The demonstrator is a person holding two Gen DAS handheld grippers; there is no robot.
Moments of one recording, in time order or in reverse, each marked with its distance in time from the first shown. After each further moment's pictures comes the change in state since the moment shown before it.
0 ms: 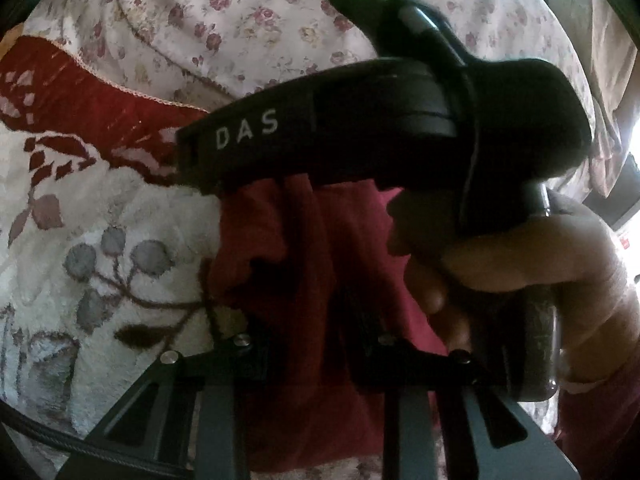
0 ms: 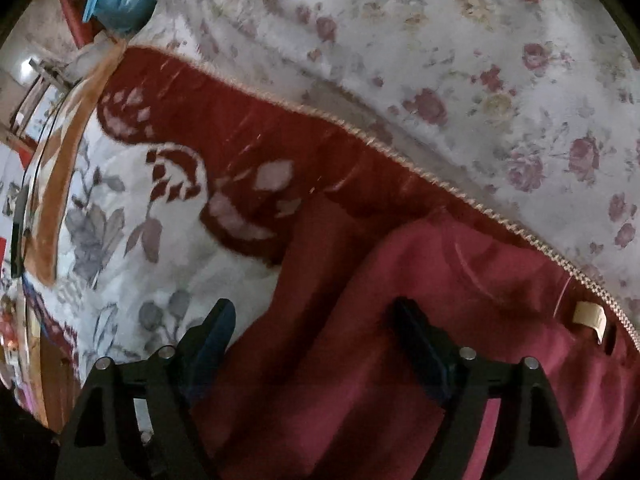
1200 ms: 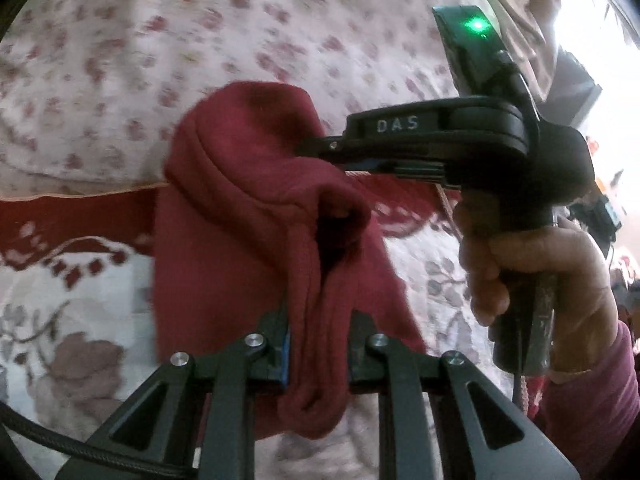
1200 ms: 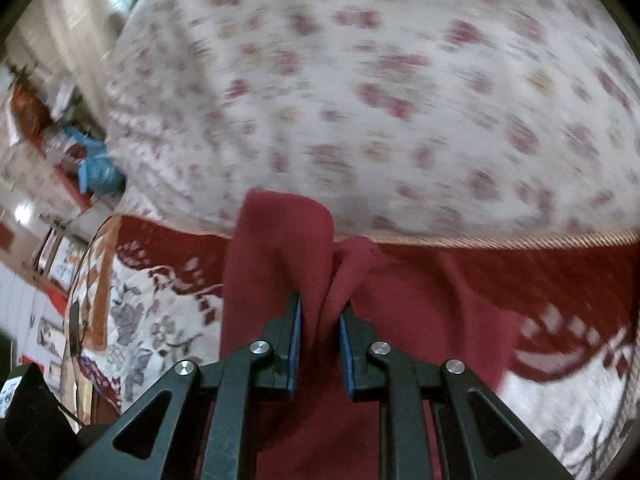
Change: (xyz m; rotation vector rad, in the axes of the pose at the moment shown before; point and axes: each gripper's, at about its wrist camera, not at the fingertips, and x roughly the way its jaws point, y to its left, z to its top) left arm 0.020 -0.231 -0.022 0.312 0.076 -0.102; right arm -0.200 -0.210 -0.160 0.372 -0.378 0.047
